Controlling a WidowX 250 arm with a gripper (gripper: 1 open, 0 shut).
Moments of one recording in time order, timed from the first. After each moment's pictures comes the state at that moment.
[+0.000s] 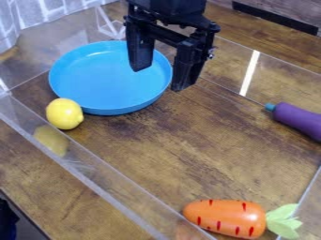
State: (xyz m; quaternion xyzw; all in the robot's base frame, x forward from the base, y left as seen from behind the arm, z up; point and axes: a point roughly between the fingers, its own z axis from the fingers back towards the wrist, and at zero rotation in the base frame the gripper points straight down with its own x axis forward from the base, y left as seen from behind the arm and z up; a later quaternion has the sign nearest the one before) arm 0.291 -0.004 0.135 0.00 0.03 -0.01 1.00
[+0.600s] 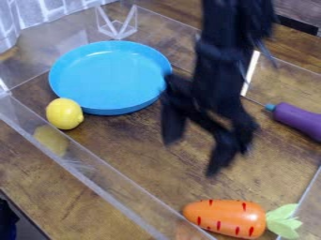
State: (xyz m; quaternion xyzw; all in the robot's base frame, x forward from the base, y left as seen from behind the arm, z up) arm 0.267 -0.091 0.073 0.00 0.06 -0.08 0.99
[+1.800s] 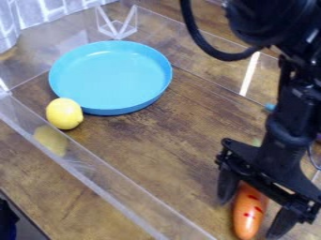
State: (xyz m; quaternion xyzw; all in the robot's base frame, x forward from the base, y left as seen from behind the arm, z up) arm 0.291 -0.134 0.031 0.01 0.06 -0.01 1.00
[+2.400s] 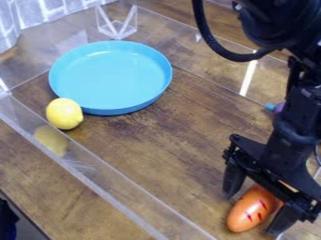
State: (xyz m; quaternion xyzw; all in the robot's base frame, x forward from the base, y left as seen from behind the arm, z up) arm 0.294 -0.137 0.031 0.02 0.06 -0.06 1.00
